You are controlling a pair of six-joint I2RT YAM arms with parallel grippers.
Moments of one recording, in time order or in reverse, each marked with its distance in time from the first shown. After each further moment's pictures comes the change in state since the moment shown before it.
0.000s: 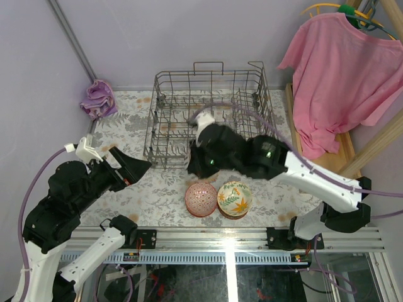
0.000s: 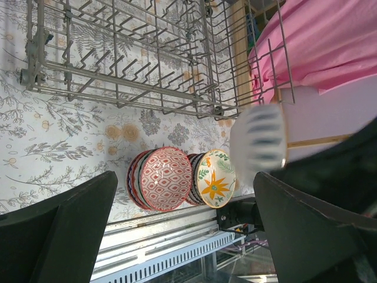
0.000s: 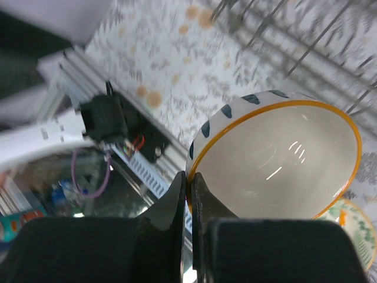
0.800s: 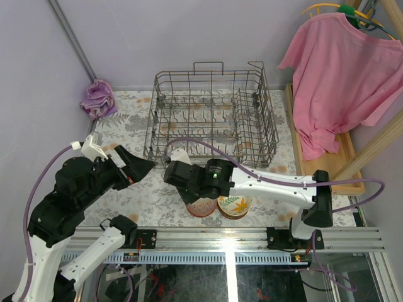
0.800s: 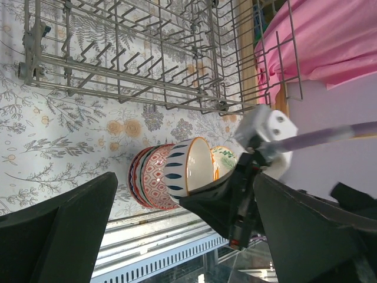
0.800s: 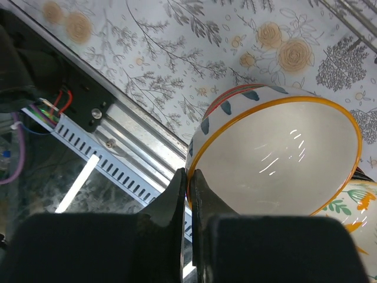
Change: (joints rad) left arm 0.000 0.019 -0.023 0.007 0.017 0.002; right arm 0.076 0.208 -0.137 0.000 0.051 0.036
